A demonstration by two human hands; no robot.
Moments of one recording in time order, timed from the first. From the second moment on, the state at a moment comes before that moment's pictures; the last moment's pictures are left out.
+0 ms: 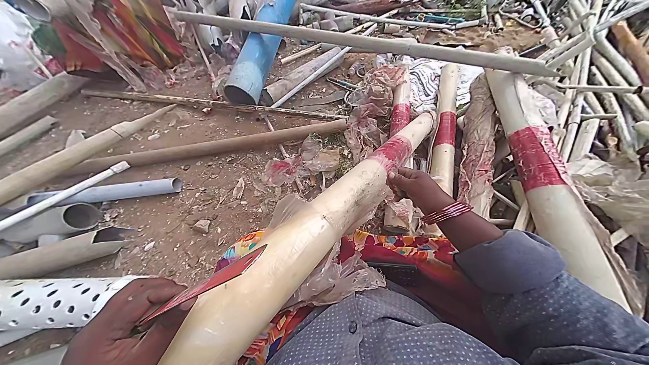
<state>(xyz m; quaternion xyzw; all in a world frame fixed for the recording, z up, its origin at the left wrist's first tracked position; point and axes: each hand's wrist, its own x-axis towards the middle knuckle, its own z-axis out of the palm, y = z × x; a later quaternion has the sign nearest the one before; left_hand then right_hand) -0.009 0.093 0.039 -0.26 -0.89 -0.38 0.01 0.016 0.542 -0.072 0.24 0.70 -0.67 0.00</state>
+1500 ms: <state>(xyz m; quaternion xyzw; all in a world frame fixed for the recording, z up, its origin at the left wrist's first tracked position) -0.007 0.005 -0.057 -0.36 -0.78 -0.50 0.12 0.053 0.530 -0.085 0.04 0.89 -0.39 0.23</state>
